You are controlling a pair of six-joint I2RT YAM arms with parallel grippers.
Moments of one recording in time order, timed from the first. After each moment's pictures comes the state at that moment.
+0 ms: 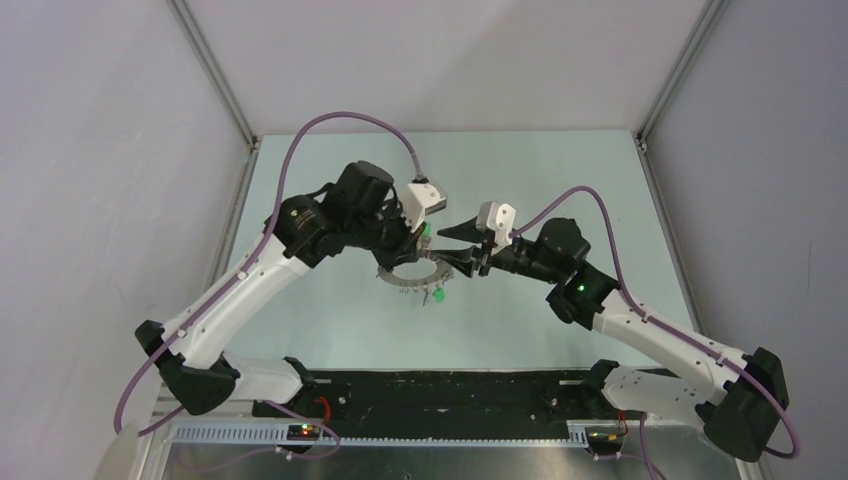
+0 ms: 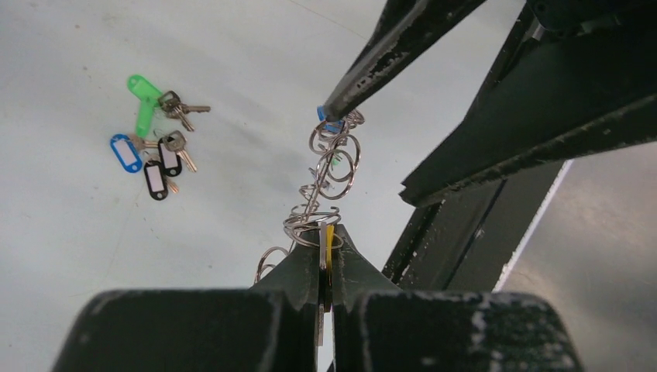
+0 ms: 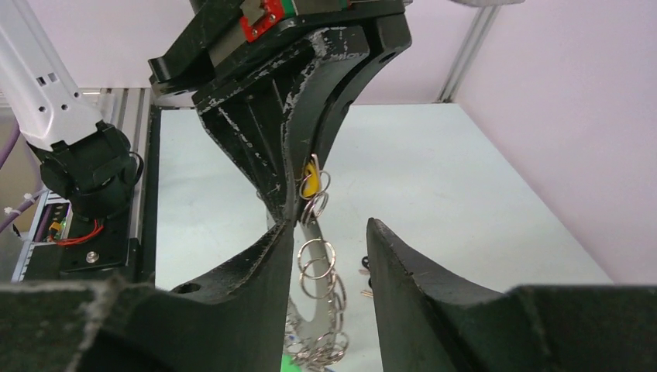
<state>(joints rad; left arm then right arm) -0.79 1.30 1.53 -1.02 0.25 0.15 0.81 1.03 0.81 0.32 -0.48 -0.16</state>
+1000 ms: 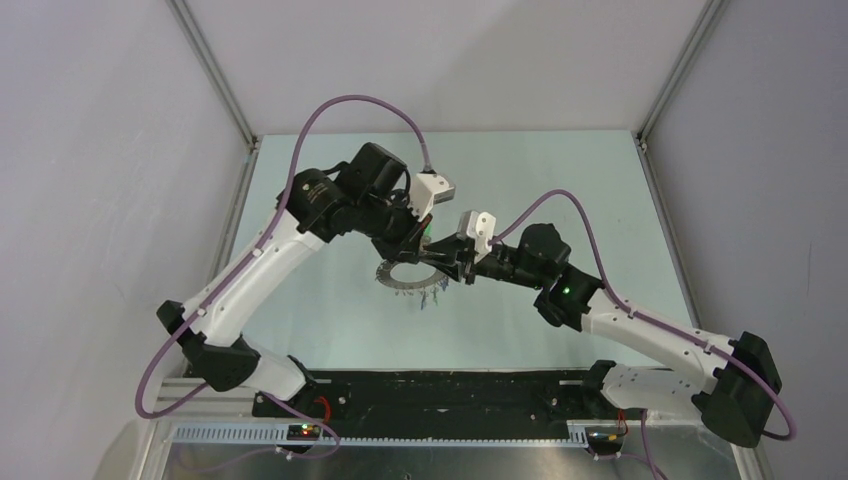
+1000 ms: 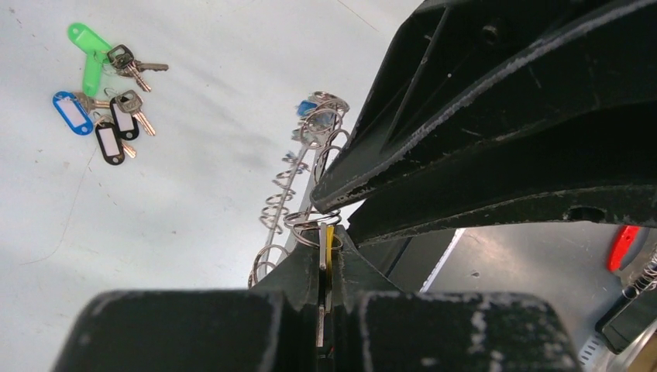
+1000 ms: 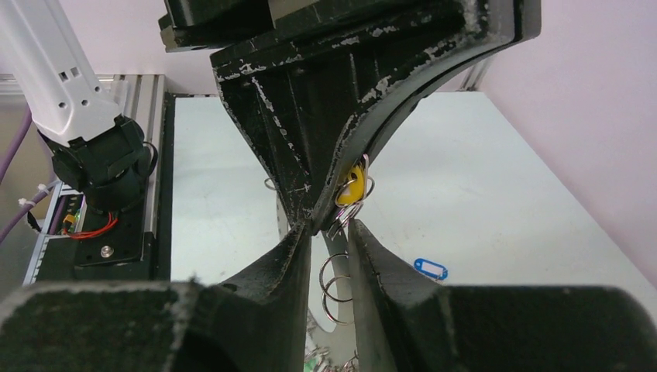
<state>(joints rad) -0.78 1.45 1.77 -1.27 0.31 0.10 0.89 1.09 0.81 0.34 -0.42 -0.16</state>
